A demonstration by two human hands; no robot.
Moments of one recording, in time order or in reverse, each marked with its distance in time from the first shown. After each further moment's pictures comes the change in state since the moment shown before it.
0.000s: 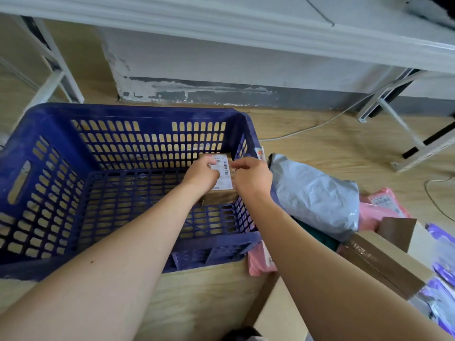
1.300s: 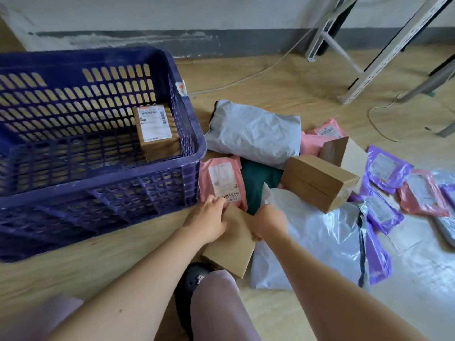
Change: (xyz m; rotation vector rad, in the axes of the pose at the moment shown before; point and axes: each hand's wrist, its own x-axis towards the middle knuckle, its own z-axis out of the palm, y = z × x) left_hand -0.135 -0.077 0.180 0.748 -0.416 0.344; right_hand -0.100 0.224 -0.105 -0.435 -0.224 0.474
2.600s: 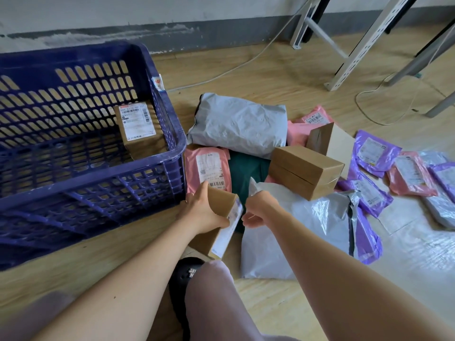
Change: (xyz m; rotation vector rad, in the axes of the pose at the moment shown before) left_hand 0.001 0.020 -0.001 -0.231 -0.093 -0.292; right_hand 0.020 0.004 -0.018 0.360 -0.146 0.243
